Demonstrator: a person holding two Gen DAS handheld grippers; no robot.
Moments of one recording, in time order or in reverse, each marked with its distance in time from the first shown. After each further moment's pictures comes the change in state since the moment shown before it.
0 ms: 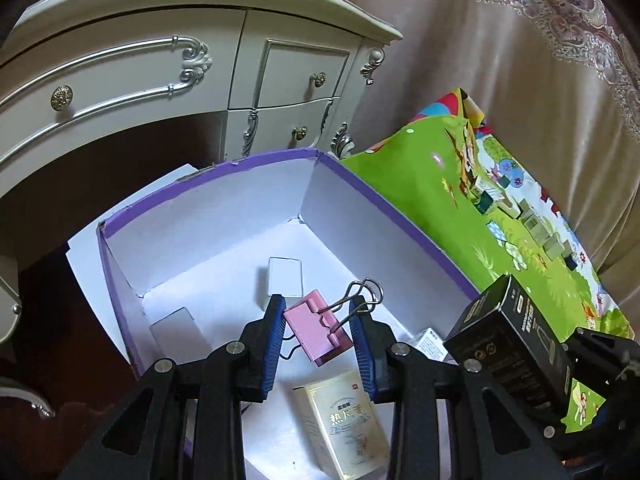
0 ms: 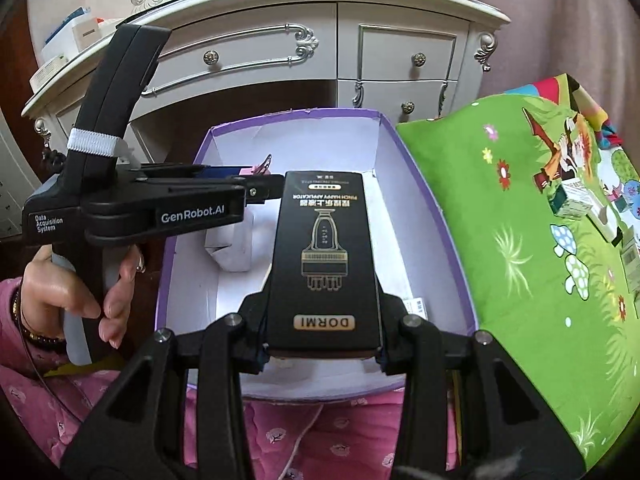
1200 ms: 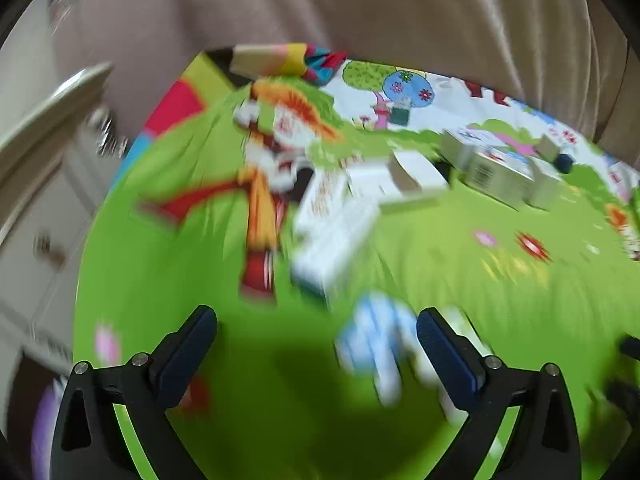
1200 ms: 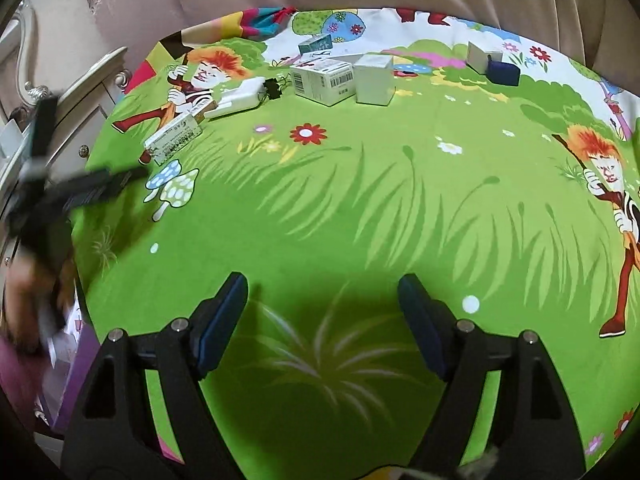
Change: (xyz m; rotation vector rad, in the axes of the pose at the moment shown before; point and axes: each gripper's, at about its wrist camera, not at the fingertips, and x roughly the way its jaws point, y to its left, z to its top) left arm 0.180 -0.283 0.092 0.632 0.024 -0.037; right arm -0.098 -0.271 -0.172 0.811 -0.086 -0.425
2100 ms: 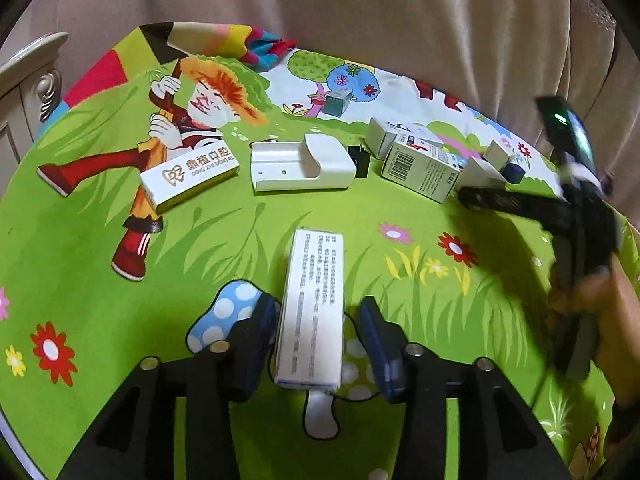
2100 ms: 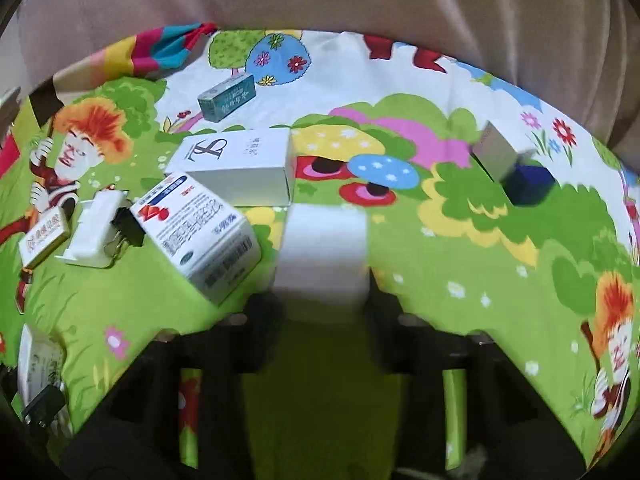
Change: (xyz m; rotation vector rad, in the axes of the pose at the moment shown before) left arm 0.008 -0.049 -0.013 -0.106 0.017 -0.234; right arm 0.118 -0.039 0.158 0.015 -0.029 -0.214
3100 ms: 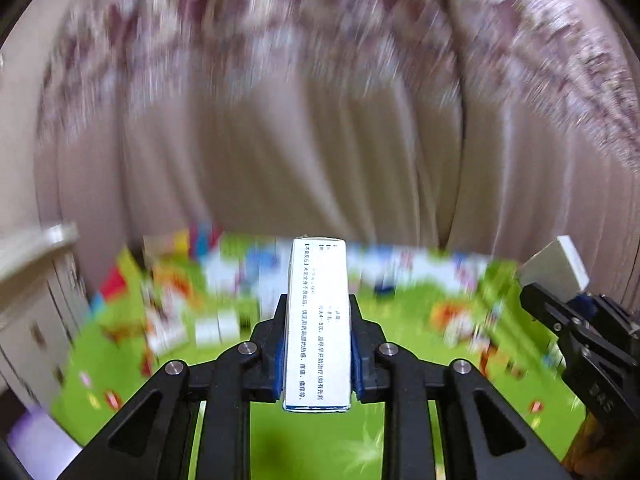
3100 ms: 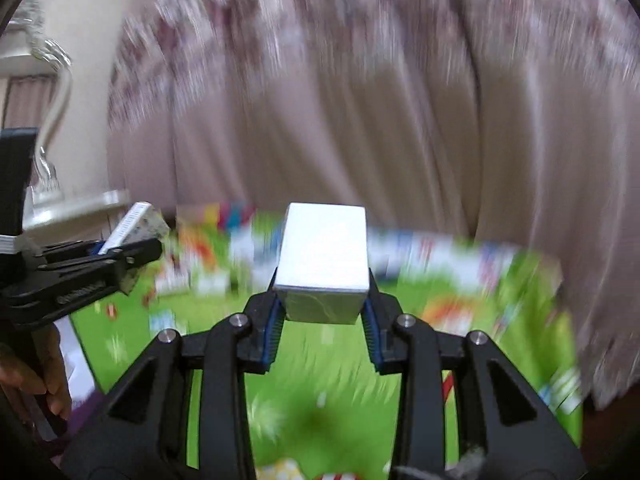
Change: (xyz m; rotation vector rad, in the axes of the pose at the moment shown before) left arm -0.253 -0.145 -0.043 0.215 -0.607 -0.080; right arm -0.354 -0.024 -0.186 -0.027 -0.751 -0.053
